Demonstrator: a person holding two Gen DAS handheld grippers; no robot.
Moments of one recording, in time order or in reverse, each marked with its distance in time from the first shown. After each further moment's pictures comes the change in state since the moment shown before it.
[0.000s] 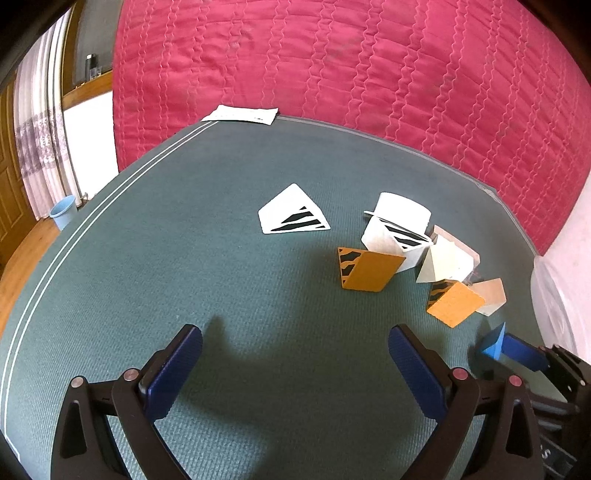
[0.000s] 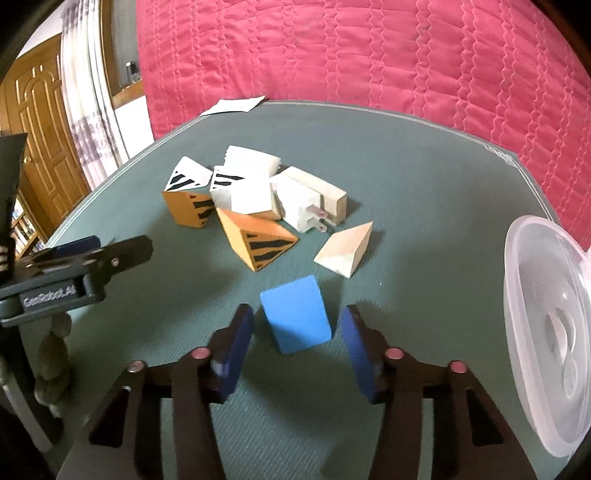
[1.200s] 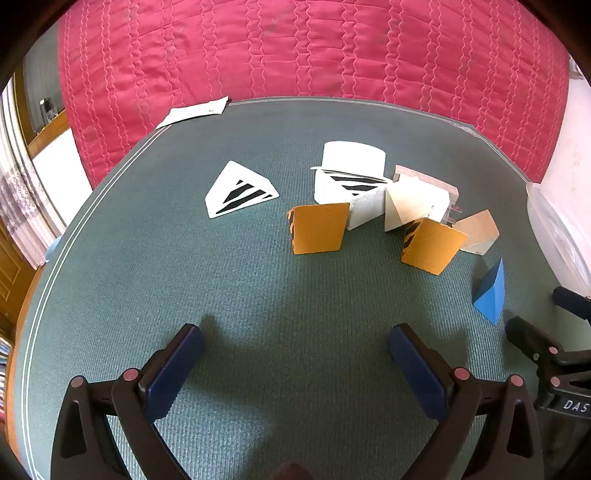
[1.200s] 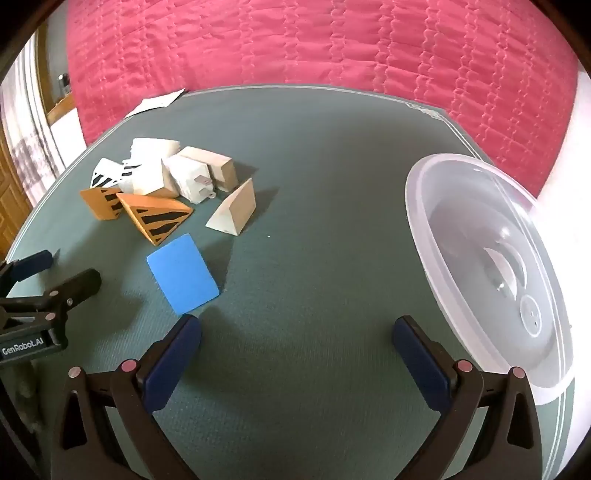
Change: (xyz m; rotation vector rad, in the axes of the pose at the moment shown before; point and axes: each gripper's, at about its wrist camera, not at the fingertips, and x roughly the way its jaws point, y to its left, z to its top) left arm 0.009 -0.052 -0.009 0.211 0.087 0.032; right arm 0.006 -0.031 -0.043 0.173 0.079 -0.196
